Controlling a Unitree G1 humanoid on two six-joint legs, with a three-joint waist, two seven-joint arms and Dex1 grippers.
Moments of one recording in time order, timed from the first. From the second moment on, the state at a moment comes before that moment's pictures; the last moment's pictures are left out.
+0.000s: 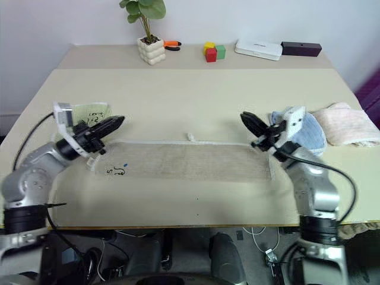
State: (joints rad) left arm -0.31 0.43 0.28 -0.10 -0.70 0.56 -0.77; right arm -0.22 -0.32 -0.18 -0.16 0.47 0.30 0.55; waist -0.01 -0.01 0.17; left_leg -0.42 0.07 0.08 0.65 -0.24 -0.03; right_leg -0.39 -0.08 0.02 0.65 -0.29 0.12
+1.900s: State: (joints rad) left arm -0.29 0.74 0.17 0.04 -0.65 0.42 -1.30; right arm 0.40 -0.44 -0.58 -0.46 1.14 0.71 0.49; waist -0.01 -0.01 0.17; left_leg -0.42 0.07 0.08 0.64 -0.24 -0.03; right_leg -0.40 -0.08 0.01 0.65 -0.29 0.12
